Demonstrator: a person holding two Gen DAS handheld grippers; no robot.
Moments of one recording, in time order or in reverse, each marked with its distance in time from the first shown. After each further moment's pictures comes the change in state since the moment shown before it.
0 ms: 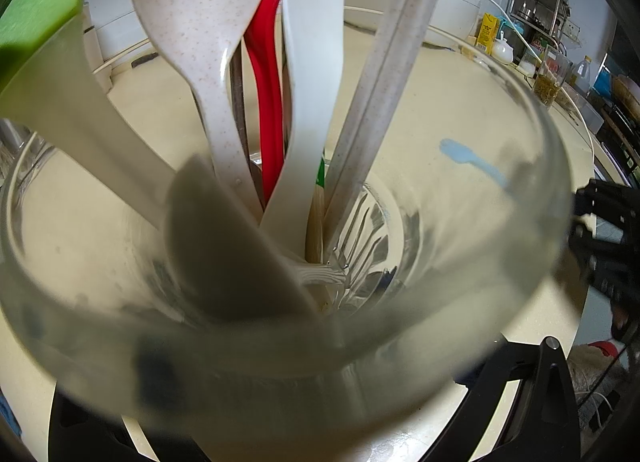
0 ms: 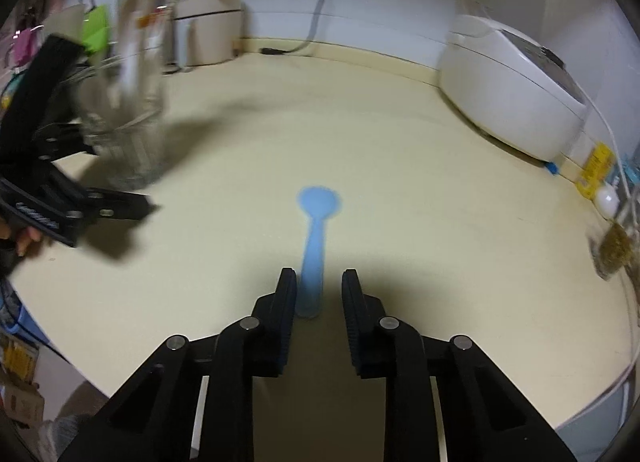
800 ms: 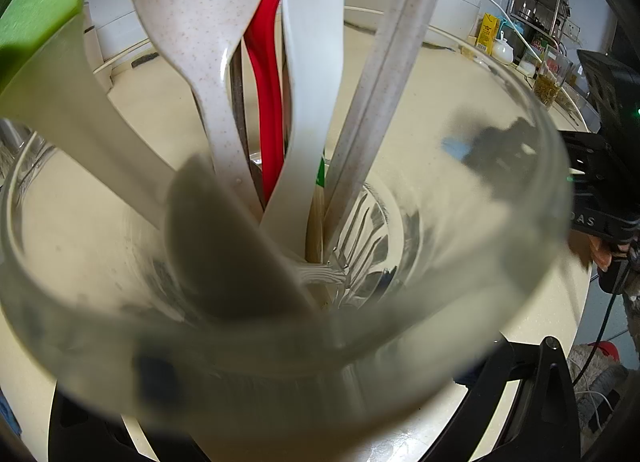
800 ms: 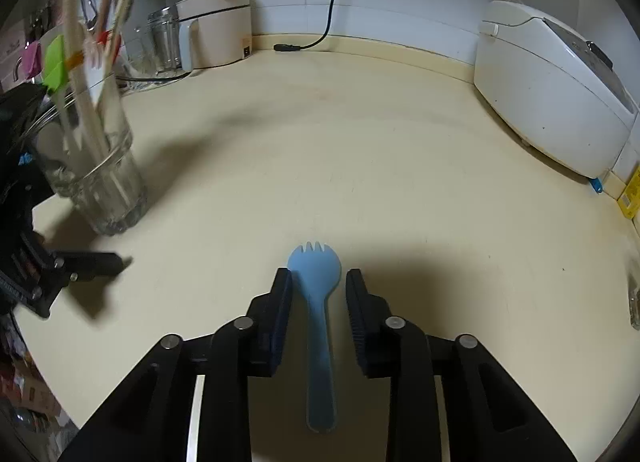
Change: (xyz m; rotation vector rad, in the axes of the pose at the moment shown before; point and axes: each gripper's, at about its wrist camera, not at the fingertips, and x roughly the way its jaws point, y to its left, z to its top) left arm 0.000 0.001 0.000 0.000 0.001 0.000; right arm 0.043 -0.024 0.042 -0.021 0.026 0.146
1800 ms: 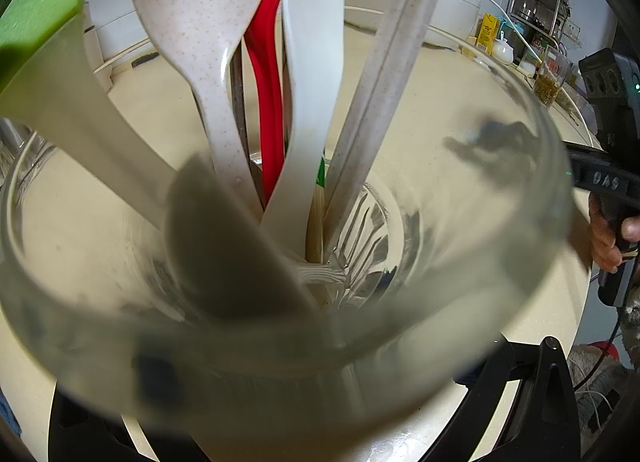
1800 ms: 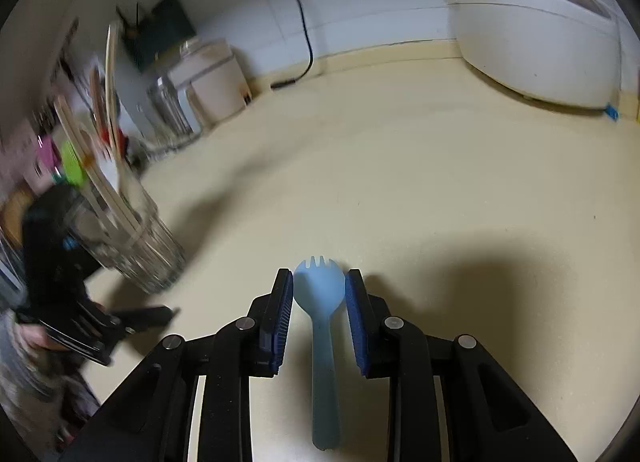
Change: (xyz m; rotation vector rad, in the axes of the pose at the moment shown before) left arm 0.000 0.000 0.000 0.000 0.000 0.000; right arm -0.012 -0.038 -0.006 0.281 -0.106 0.234
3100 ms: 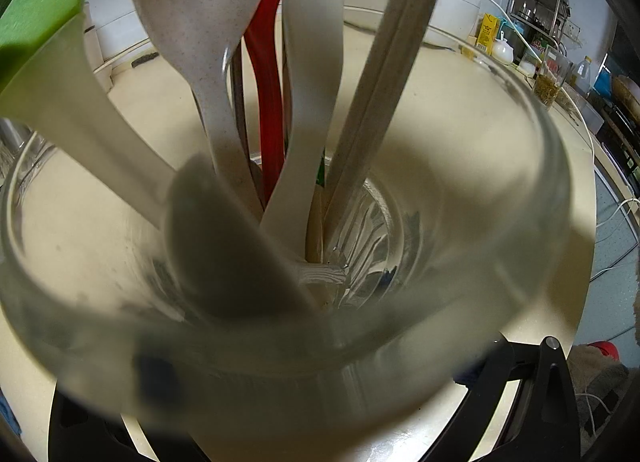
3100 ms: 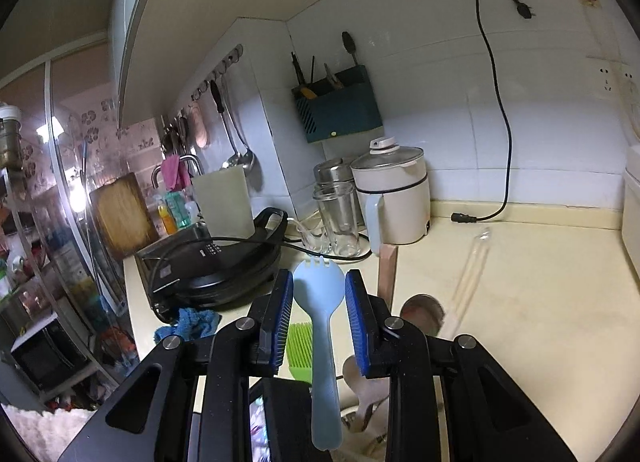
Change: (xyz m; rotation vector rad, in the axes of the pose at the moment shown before) left arm 0.002 -0.004 0.002 0.000 0.000 0.000; right arm -0.003 0.204 0.103 -0.325 -0.266 0.357
